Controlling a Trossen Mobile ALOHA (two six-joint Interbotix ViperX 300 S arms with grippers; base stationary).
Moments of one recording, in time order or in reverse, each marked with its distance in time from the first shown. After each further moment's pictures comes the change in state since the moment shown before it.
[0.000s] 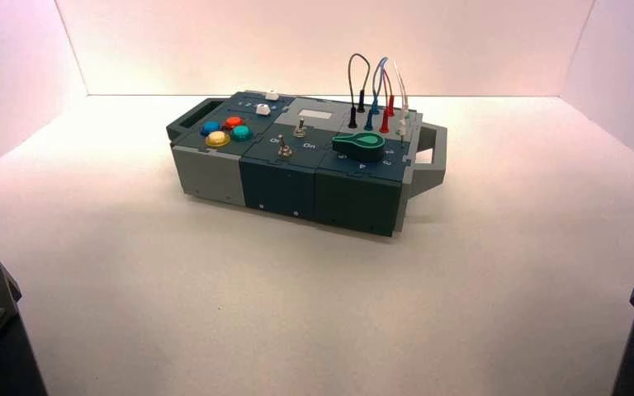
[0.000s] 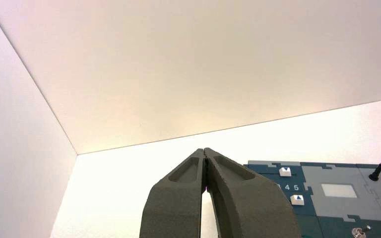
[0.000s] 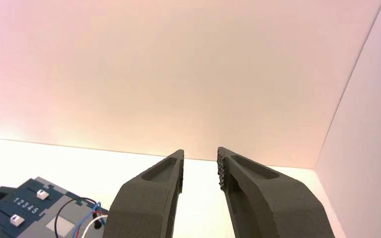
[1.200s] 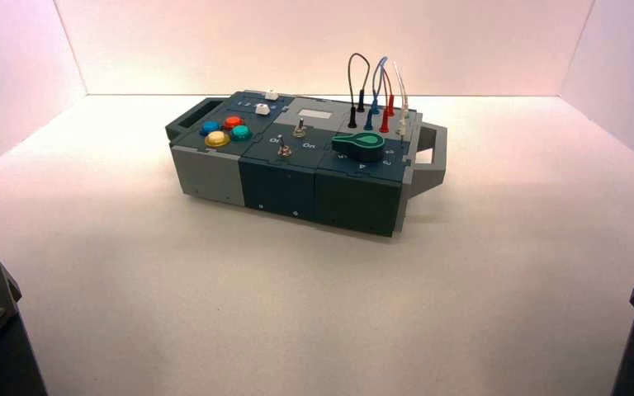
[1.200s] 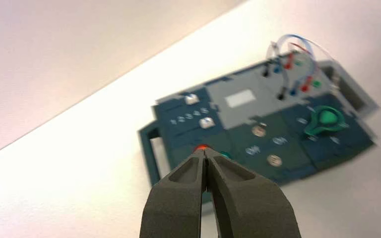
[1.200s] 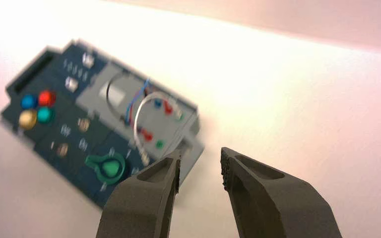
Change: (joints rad) left arm -0.242 0.063 -0.178 -0.005 0.529 0.146; right arm 0.124 0.210 -0.235 0.046 0.719 0.008
